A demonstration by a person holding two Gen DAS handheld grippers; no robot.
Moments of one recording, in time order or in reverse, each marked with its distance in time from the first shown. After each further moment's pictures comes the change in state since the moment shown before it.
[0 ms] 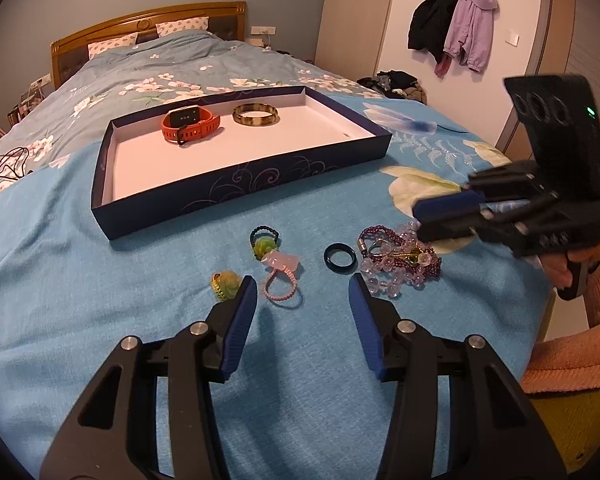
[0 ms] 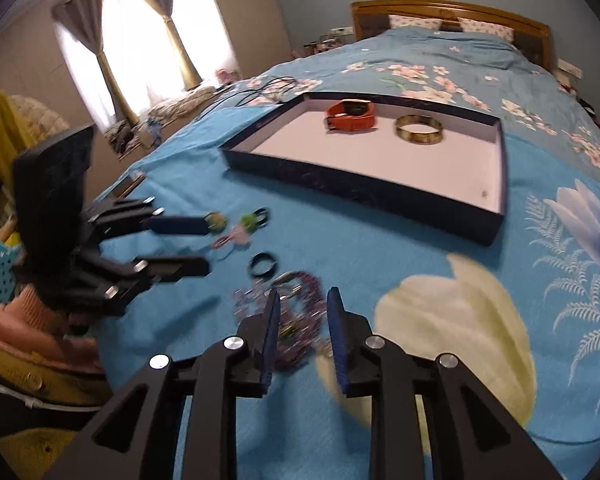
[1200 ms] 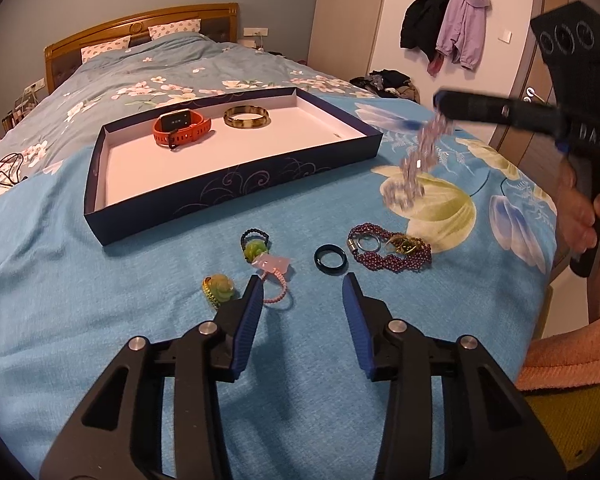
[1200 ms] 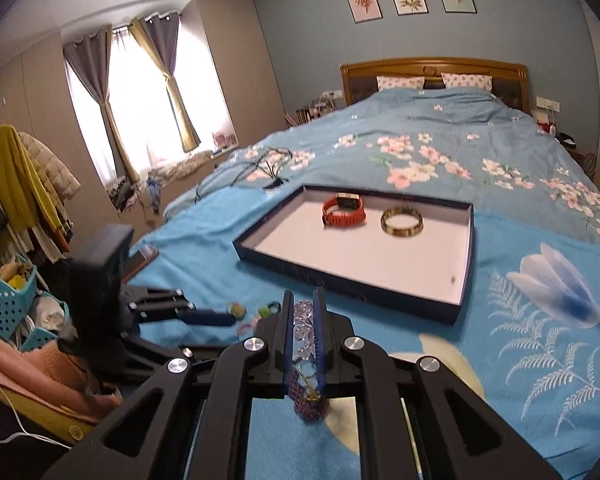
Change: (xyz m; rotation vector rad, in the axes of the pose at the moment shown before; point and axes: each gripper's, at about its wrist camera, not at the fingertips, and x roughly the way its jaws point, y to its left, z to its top) left arm 0.000 -0.004 0.000 0.023 -0.001 -0.019; right arm -0.063 0.008 0.034 0.039 -0.262 -0.032
